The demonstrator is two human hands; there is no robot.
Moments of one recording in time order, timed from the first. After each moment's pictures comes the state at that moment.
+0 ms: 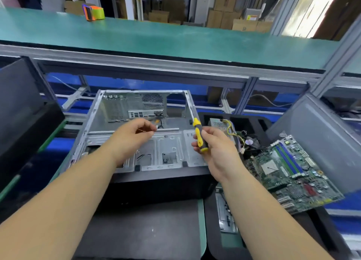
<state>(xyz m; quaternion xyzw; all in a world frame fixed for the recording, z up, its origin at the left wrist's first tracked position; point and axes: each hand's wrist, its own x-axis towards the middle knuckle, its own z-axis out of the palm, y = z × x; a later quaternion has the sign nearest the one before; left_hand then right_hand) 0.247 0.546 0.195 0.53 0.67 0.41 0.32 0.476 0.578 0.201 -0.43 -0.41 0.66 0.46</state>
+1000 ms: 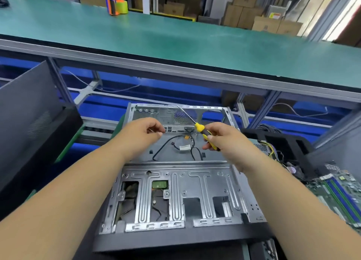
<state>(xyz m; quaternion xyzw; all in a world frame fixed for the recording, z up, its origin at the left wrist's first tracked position) 0.119 0.610 0.210 0.56 0.70 0.33 0.29 0.354 0.678 0.230 -0.51 -0.69 0.48 0.21</state>
